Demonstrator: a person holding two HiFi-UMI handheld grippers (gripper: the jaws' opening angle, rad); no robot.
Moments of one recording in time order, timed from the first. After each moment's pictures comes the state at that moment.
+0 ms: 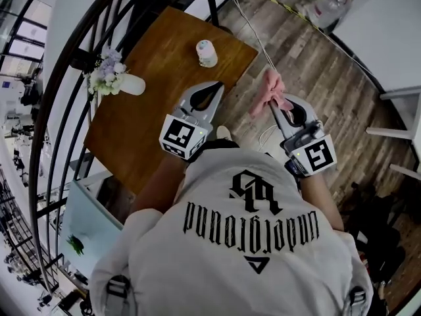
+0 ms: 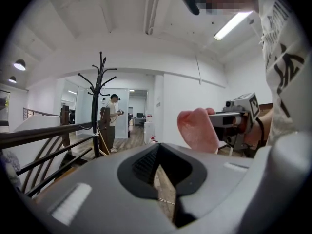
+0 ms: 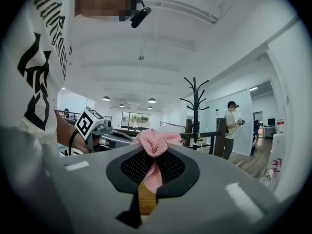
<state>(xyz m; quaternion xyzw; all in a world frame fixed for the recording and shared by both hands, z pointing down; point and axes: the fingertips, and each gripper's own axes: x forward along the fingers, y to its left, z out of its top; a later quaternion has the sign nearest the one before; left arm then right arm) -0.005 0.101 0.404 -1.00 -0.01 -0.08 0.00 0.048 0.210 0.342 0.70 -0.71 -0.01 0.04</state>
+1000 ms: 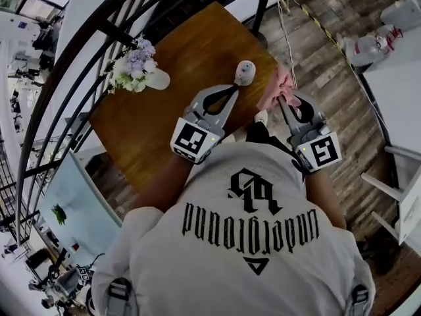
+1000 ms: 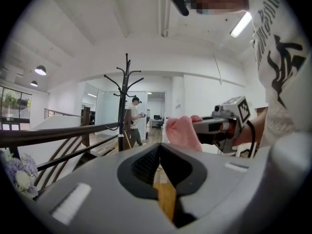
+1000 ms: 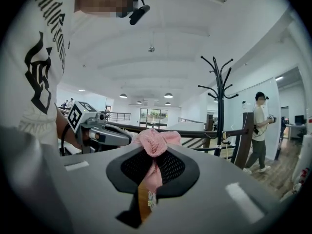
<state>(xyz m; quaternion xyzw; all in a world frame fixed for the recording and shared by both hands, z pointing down) 0.007 -0.030 0.405 -0.99 0.09 -0.06 -0.01 0.086 0.028 0.367 0.61 -0.79 0.00 0.07</state>
